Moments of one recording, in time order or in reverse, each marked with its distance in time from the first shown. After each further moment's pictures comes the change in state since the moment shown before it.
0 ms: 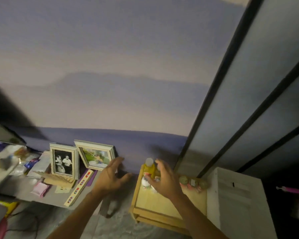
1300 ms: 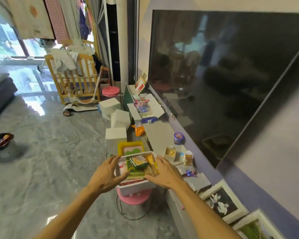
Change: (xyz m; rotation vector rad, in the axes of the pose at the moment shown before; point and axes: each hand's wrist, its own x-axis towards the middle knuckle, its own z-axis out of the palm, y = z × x) left_hand -0.474 -0.441 -0.389 0.091 0.620 -0.843; right_hand -0.072 -0.703 0.400 -0.387 -0.729 -0.982
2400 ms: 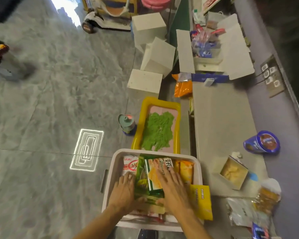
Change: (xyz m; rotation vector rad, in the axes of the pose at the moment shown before) left_hand 0.328 -0.199 0.377 -0.024 -0.397 -0.503; right_hand 0.445 0.195 0.328 -0.344 -0.421 -0.299
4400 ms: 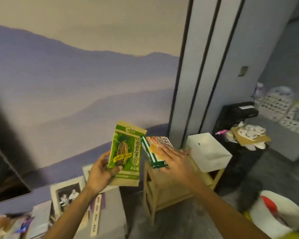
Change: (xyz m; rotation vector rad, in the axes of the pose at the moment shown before) left_hand -0.737 0.316 0.027 -0.230 -0.921 1.397; right_hand -0.960 -0.398 0.033 0.054 0.867 1.709
